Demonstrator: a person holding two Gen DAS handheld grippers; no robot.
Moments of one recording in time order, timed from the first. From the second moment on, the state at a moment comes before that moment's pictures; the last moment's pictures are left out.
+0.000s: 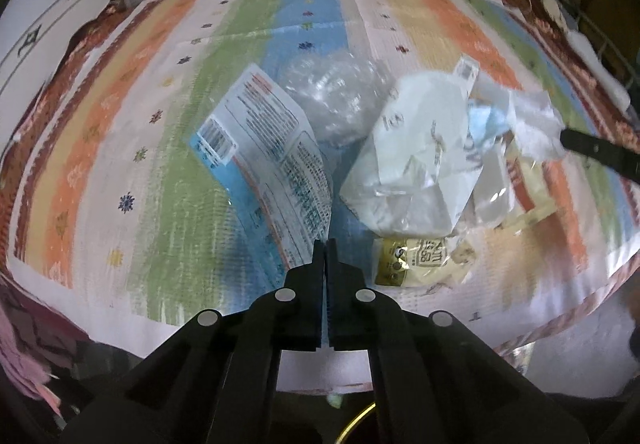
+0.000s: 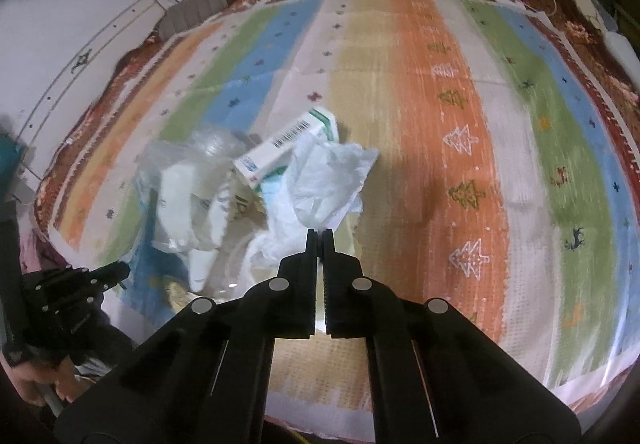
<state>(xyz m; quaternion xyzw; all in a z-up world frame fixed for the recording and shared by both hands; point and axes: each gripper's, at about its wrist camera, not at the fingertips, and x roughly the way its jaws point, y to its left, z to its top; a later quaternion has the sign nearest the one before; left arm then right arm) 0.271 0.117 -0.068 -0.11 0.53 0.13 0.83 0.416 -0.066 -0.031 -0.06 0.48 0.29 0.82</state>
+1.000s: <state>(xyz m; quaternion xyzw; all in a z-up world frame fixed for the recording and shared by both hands) 0.195 0.114 0.019 -0.23 0.45 0.05 0.86 0.319 -0.089 0.035 -0.09 0.43 0.33 0.84</state>
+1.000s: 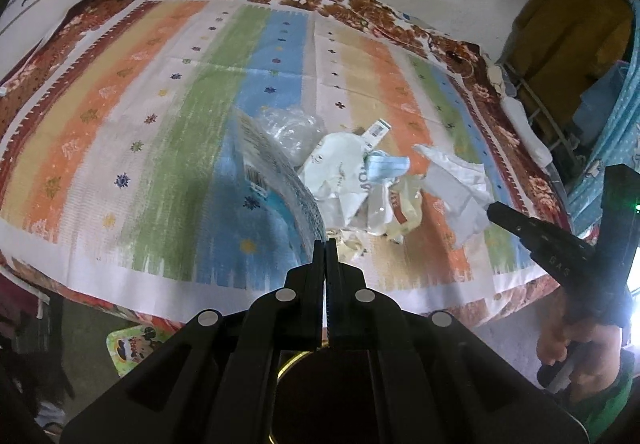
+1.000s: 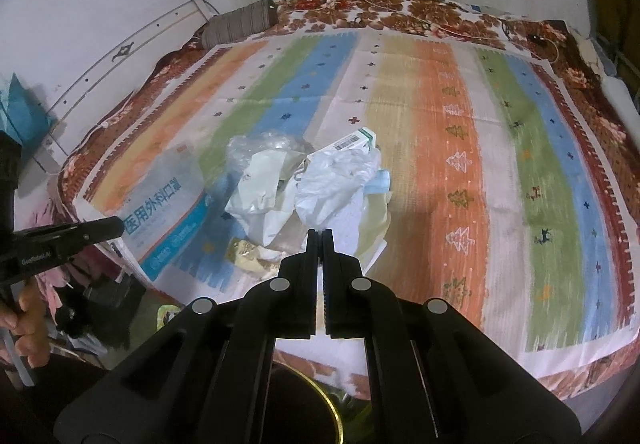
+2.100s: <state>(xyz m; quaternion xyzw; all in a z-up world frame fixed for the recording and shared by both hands) 0.114 0.039 0.034 -0.21 0.41 -0.05 0.88 0.203 -0.119 0.035 -0.09 0.42 0.37 0.82</state>
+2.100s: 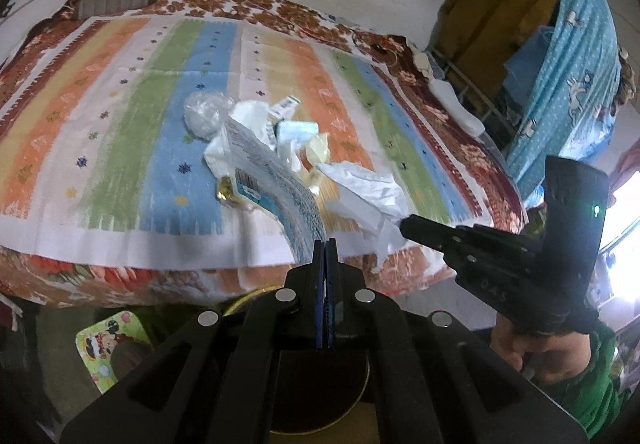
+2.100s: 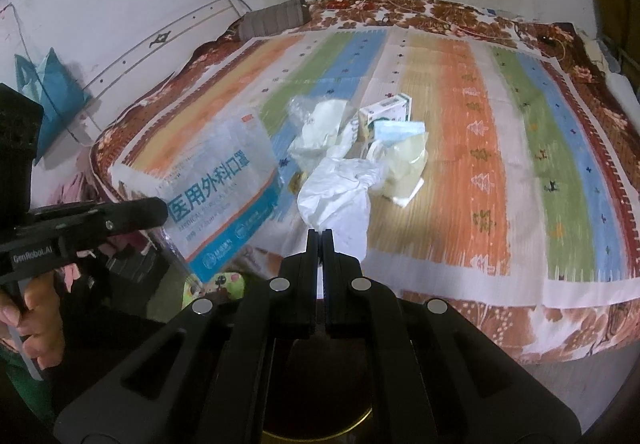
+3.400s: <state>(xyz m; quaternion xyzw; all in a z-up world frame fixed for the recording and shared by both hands) 0.050 -0.019 -0.054 -0.24 0.52 -0.06 0.82 0.138 -0.138 -0.067 -0.12 0.56 0.31 0.76</state>
